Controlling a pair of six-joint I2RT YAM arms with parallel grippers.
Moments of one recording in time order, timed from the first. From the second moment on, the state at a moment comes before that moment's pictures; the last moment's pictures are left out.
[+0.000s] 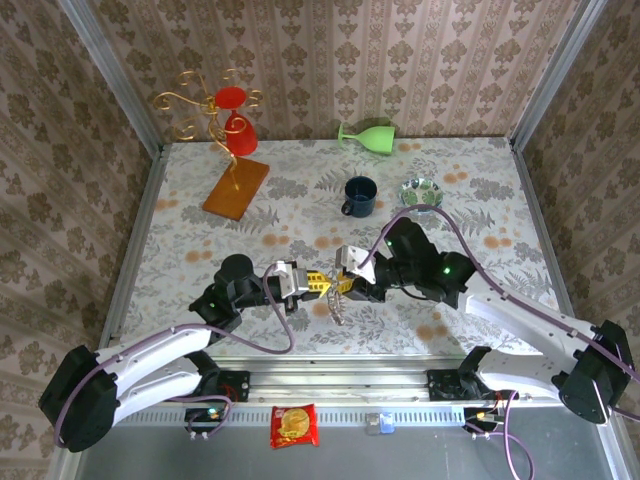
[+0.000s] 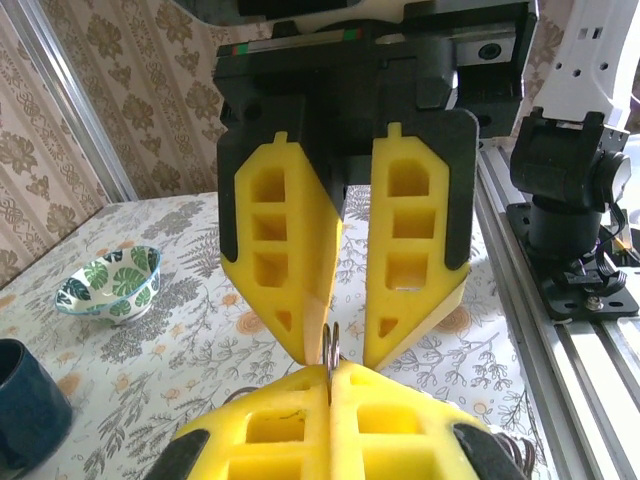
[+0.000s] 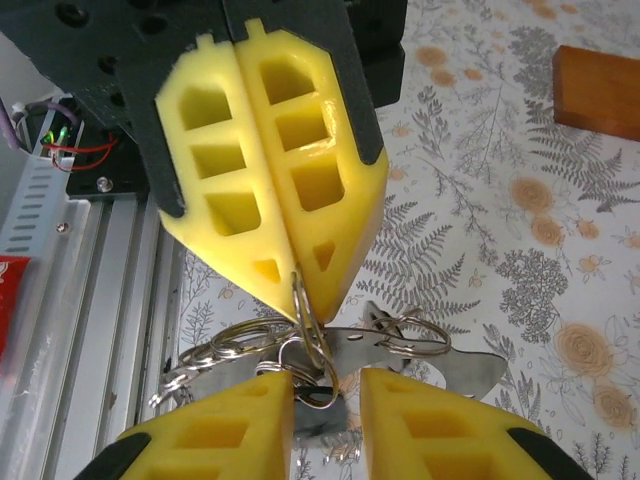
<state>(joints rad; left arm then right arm) -0.80 0.95 0.37 0.47 0.68 0.27 0.74 1.12 0.88 -0.42 -0.50 -0.47</state>
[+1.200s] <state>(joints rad) -0.84 0.95 0.41 0.31 0.60 0.37 0.77 1.25 1.04 -0.63 -0.43 -0.62</state>
